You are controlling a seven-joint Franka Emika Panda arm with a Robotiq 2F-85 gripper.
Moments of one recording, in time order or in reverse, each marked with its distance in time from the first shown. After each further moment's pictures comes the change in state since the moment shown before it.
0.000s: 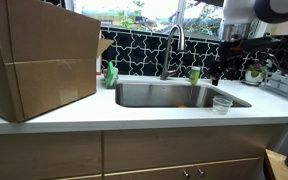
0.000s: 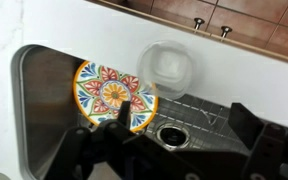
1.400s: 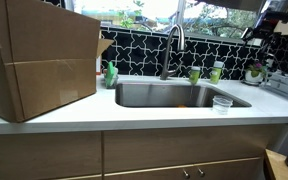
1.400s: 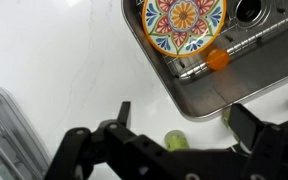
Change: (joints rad) arm -0.311 0.060 -0.409 0.361 0.113 -0.075 0.016
